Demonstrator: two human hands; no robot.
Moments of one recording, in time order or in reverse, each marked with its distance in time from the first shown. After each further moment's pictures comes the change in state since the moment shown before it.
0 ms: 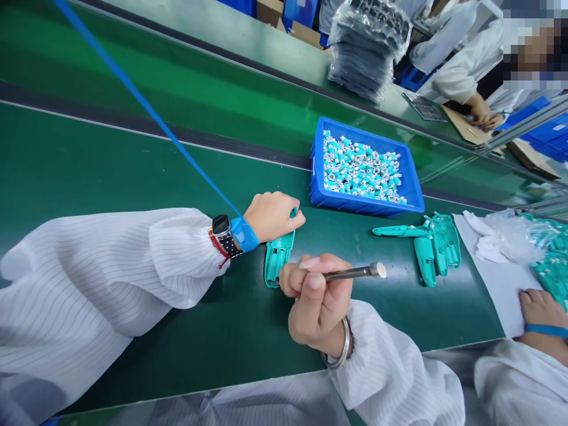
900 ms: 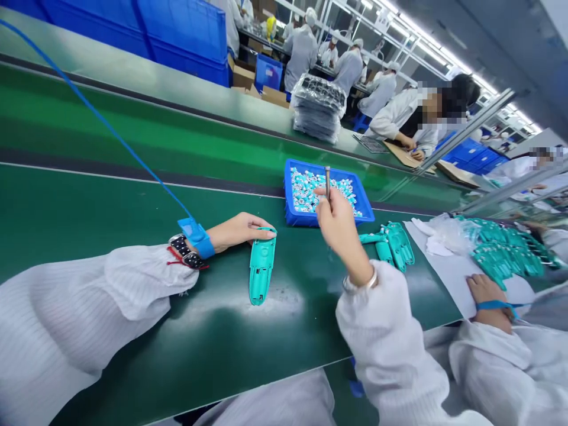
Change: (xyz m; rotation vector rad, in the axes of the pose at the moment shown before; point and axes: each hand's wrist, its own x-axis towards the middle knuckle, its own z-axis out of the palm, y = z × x) left_hand 0.007 -0.039 -0.013 -1.156 -0.428 -0.173; right_hand 0.109 0.011 -0.077 -1.065 -0.203 0.312
